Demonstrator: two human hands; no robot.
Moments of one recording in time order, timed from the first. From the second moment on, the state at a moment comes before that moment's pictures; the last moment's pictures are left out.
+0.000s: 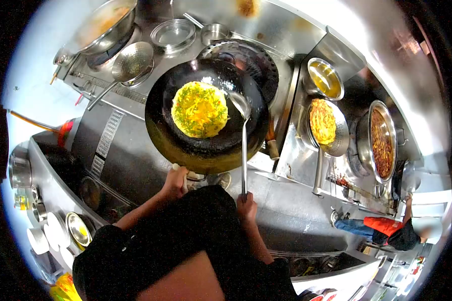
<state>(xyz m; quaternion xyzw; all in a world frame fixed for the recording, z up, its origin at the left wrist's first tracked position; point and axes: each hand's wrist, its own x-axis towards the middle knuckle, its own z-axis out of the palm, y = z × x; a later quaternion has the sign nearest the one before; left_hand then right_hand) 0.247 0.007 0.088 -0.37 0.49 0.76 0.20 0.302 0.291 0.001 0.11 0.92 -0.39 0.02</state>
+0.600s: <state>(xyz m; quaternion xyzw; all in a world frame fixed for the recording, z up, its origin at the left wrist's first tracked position) 0.272 -0.008 0.006 -0.27 0.51 0.81 0.06 0.279 0.256 0.133 0.18 0.81 -0.48 0.28</state>
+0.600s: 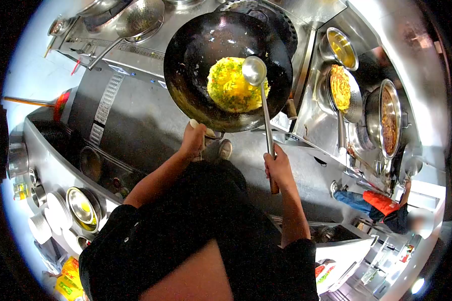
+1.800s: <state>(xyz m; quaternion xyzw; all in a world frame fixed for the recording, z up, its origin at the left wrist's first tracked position) 0.270 -0.010 0.026 -0.28 0.51 0.81 0.09 0.244 0.195 0.107 0.10 0.70 -0.60 0.36</state>
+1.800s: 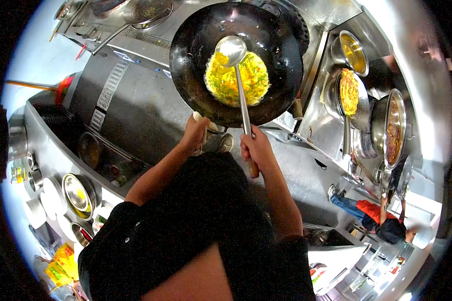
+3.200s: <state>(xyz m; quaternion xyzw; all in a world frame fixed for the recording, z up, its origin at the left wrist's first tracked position) 0.268 0.007 -0.057 -0.28 0.50 0.82 -0.01 0.292 0.239 0.102 0.17 0.74 -0.55 0.34</state>
